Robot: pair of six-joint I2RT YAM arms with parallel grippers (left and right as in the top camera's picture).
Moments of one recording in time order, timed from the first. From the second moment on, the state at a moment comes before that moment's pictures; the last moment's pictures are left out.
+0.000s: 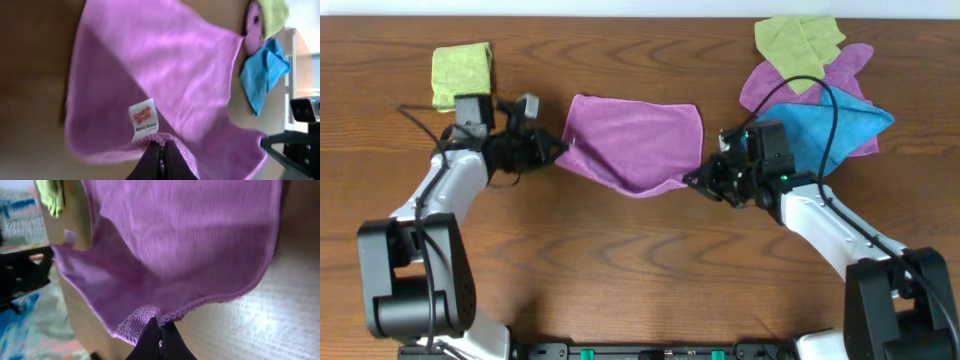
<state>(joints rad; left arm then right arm) 0.07 1.77 1.04 -0.30 0.78 -0.24 0.24 1.61 0.83 -0.19 -0.63 0.74</state>
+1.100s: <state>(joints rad) 0.00 2.35 1.77 -0.48 0.82 -0.33 0.12 2.10 1.46 -0.43 -0.55 0.67</state>
